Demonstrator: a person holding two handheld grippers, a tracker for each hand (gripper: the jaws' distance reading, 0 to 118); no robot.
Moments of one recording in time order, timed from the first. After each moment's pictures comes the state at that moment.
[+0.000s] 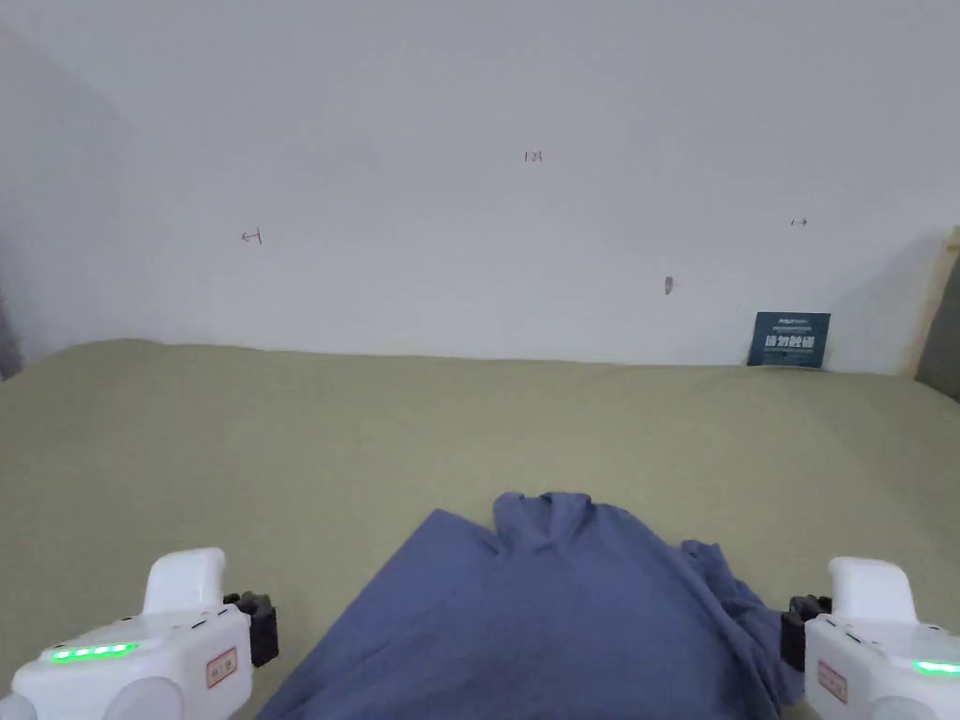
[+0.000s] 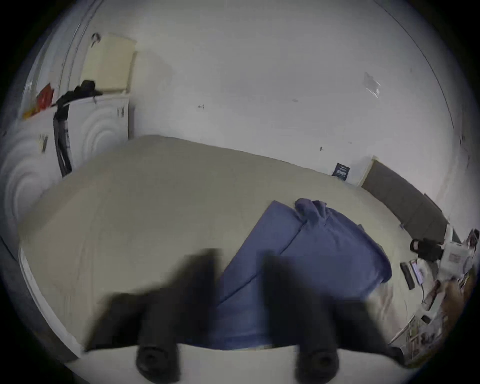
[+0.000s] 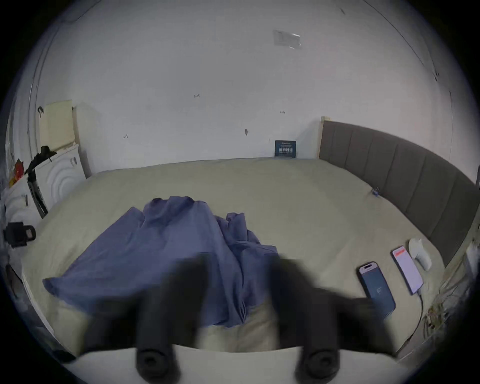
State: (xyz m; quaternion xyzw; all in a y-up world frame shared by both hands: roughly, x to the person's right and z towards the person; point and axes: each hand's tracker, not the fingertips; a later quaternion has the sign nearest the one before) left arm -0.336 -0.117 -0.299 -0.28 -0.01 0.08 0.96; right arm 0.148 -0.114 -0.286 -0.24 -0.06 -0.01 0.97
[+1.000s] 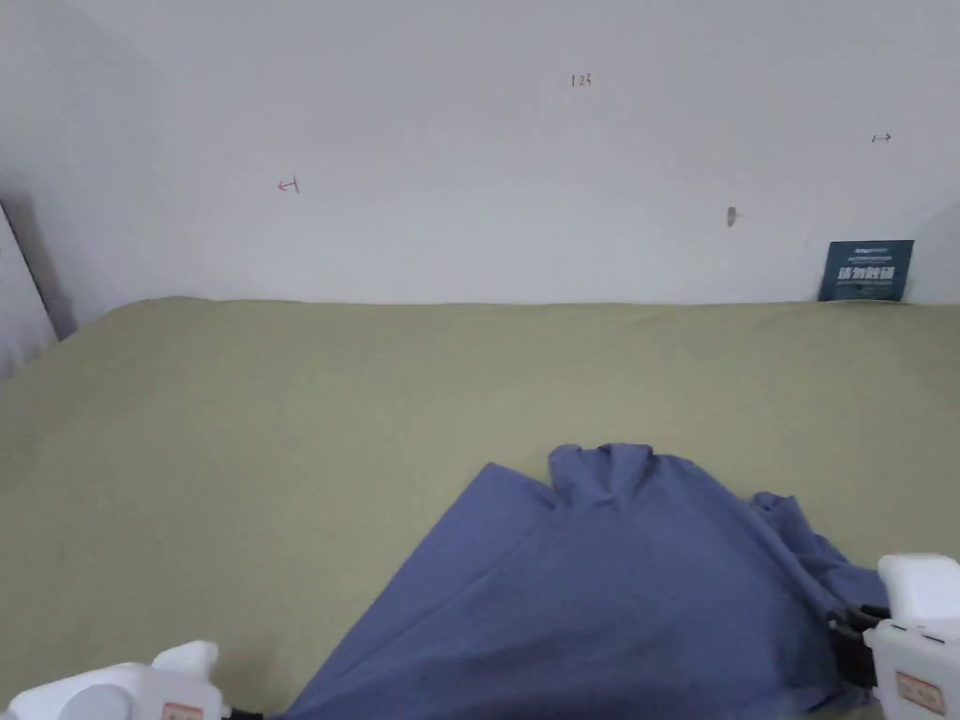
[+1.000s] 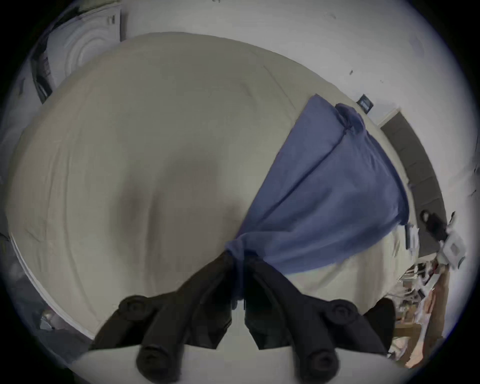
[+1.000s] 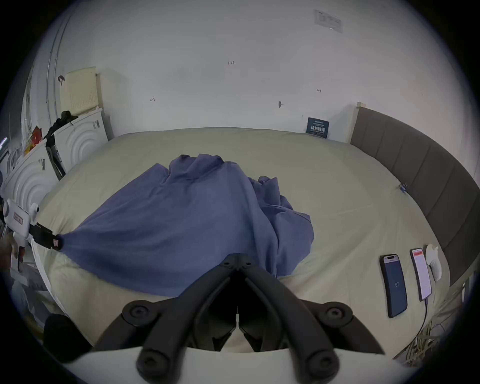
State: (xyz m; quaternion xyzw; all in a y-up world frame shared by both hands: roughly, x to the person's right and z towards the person) left arm -0.418 -0.210 -0.310 -0.54 -0.05 0.17 0.82; right arm 0.148 -0.138 -0.308 -0.34 0.04 0.00 0.94
